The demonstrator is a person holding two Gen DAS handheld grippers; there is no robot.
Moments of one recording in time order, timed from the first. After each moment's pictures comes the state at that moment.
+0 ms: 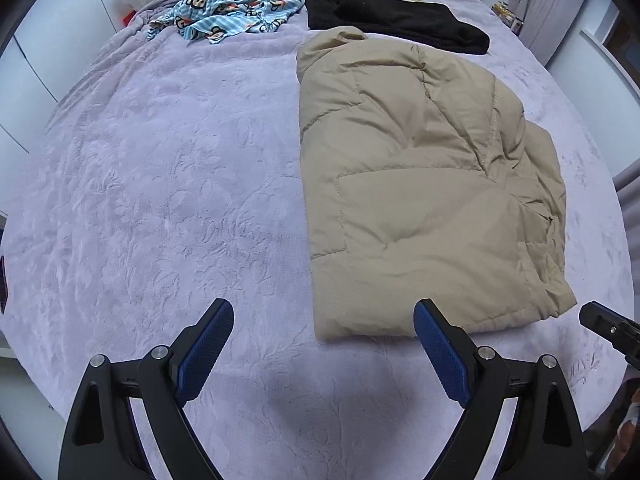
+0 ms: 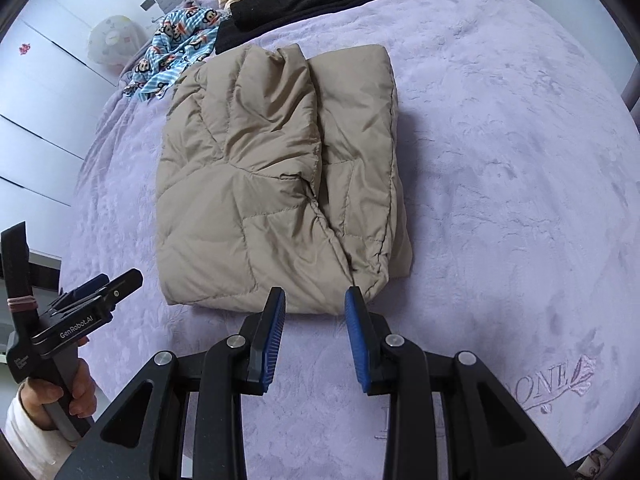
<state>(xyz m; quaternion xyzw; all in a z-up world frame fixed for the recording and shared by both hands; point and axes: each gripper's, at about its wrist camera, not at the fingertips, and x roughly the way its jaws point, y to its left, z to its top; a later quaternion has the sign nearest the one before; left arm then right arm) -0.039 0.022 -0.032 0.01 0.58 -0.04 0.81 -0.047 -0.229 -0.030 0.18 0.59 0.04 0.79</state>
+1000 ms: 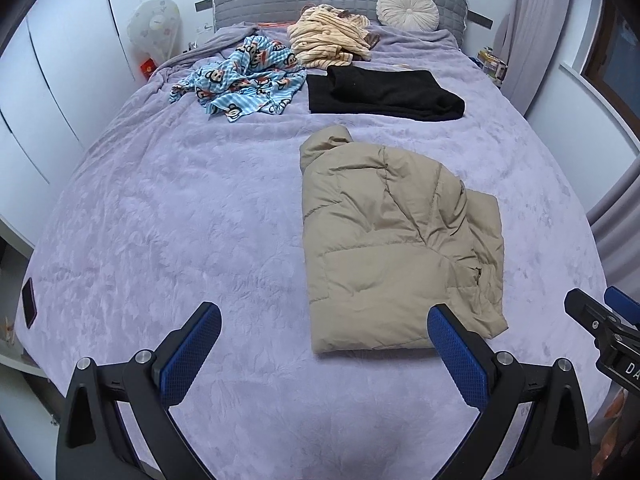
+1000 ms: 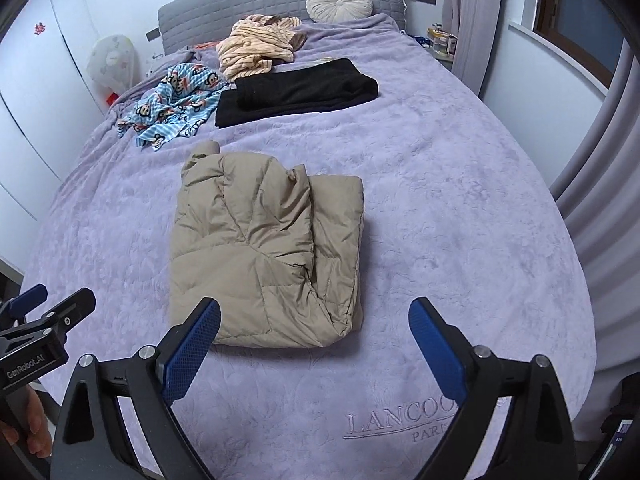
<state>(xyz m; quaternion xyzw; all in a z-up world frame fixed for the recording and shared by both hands) -0.075 0.020 0.092 0.01 0.50 -0.03 0.87 -0.069 -0.199 0.095 0.07 0.49 -0.05 0.87</state>
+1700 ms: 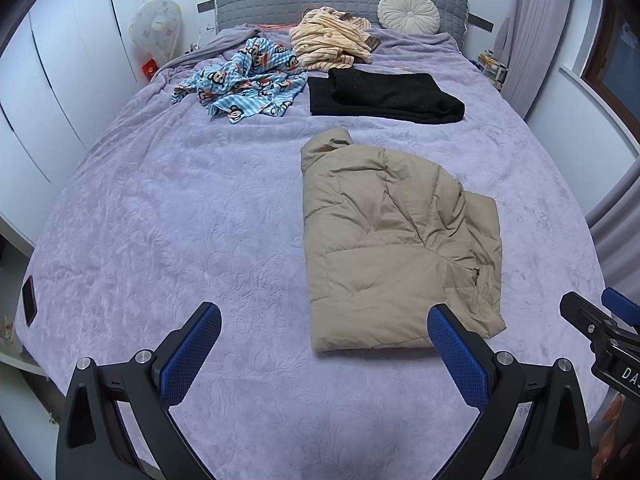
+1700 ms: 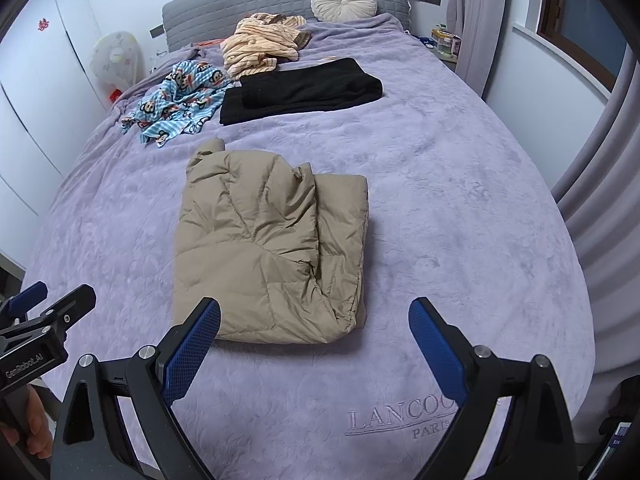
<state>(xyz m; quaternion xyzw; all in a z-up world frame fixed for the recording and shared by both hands) -0.079 0.021 0.095 0.01 0.50 -0.03 0.87 -0.073 -0.194 0.097 0.07 0.49 -0.05 0.87</state>
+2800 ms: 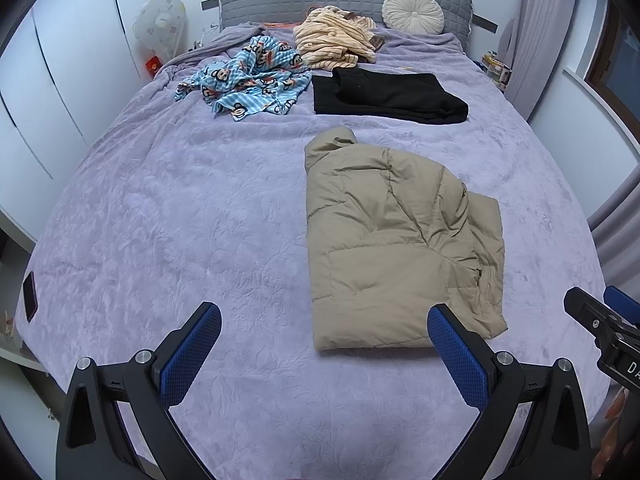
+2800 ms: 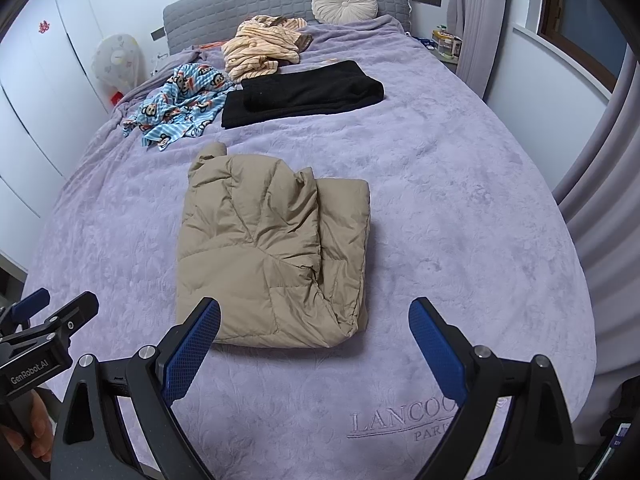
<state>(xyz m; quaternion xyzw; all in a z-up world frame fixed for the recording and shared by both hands) -0.081 0.026 0.098 0.00 0.50 -0.03 0.87 -0.071 -0.192 0.099 0.07 0.49 -0.05 0.87</state>
